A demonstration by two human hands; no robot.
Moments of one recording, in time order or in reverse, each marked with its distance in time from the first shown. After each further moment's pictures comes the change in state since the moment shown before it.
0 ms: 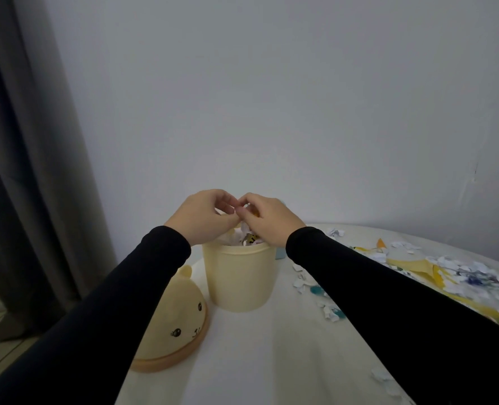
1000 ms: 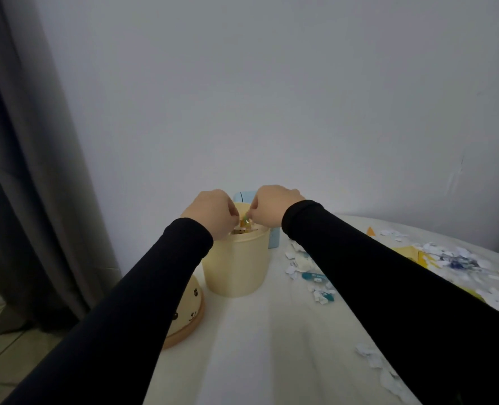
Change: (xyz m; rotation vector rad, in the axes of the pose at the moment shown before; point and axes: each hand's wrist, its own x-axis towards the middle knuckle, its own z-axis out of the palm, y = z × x) left_hand -0.006 0.024 0.019 0.389 -0.077 -0.087; right_hand -0.005 -0.025 -0.023 -0.696 -0.135 0.228
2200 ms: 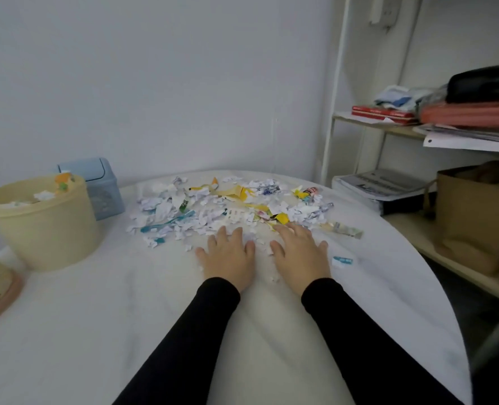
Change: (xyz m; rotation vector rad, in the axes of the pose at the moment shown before) left_hand -0.147 0.221 0.203 0.003 -0.193 0.224; right_hand -0.292 0.215 0.069 0.100 0.184 0.636
